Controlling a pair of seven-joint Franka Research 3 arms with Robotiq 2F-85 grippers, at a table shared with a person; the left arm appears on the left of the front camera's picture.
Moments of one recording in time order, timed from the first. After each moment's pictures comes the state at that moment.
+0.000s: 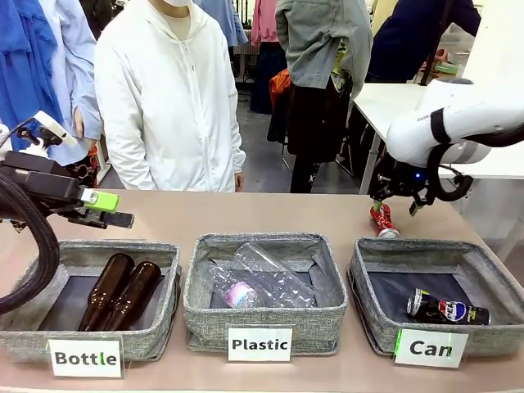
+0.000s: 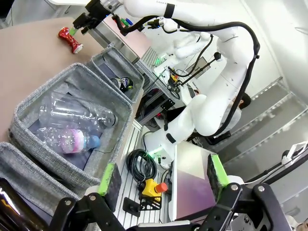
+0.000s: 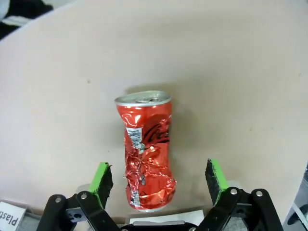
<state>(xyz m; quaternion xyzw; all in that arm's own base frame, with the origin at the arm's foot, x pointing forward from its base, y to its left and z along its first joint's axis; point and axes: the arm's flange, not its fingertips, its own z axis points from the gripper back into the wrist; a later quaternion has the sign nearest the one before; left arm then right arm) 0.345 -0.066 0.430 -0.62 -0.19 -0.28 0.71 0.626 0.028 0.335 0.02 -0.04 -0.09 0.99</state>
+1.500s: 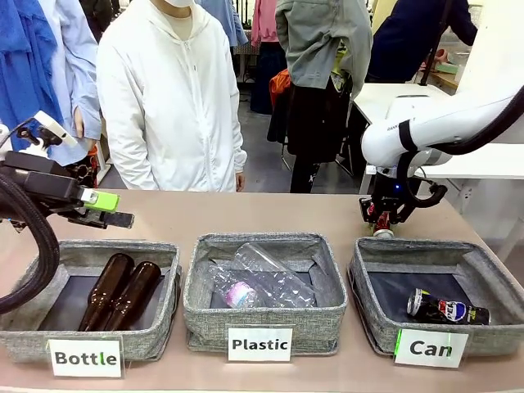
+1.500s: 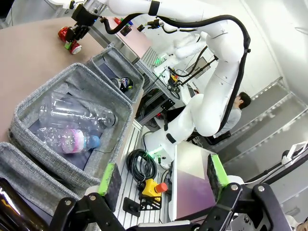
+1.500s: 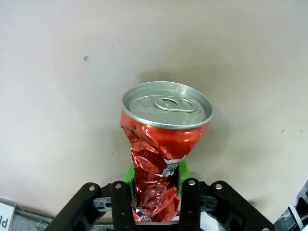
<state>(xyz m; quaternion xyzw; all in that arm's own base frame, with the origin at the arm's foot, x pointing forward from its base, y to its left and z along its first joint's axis) 0.345 -0.066 0.430 -0.62 -0.19 -0.28 0.71 0.644 0.055 0.297 -0.01 0.06 -0.06 1.00</state>
